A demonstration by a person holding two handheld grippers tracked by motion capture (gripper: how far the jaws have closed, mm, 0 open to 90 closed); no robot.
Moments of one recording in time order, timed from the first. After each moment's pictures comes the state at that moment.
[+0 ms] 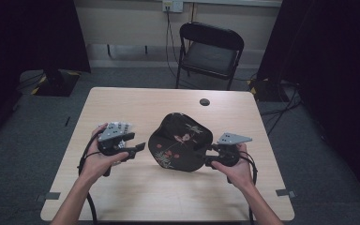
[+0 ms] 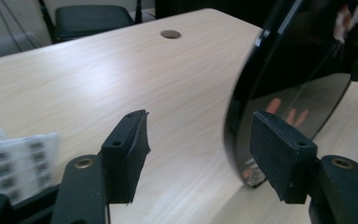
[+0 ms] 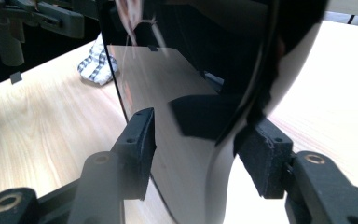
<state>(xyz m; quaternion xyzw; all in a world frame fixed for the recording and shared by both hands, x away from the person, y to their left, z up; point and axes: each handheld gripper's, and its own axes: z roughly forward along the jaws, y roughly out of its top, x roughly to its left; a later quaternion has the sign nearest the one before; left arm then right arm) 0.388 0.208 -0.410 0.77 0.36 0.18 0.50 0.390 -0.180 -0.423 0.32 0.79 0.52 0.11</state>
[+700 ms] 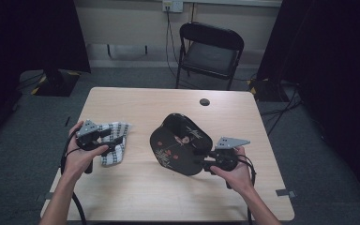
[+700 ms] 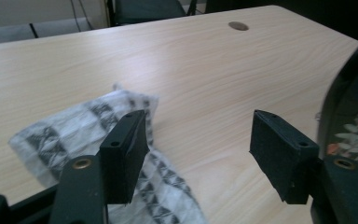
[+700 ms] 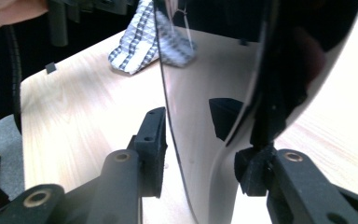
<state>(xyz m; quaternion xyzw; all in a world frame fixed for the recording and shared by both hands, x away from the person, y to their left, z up) 0.405 0.267 -0.430 0.73 0.44 0.21 0.47 0.374 -0.175 -0.423 0.30 0.80 0.52 0.06</state>
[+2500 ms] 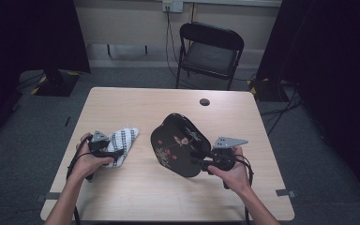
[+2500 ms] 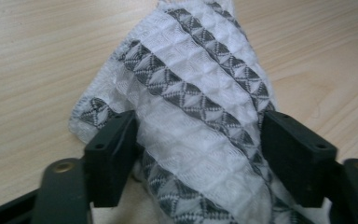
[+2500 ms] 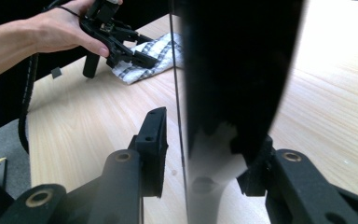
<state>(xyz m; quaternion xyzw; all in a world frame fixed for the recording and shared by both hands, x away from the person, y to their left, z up) 0.422 0.268 -0.499 0.78 0.46 0.19 0.38 0.374 -0.168 -0.422 0.30 0.79 0.52 0.05</state>
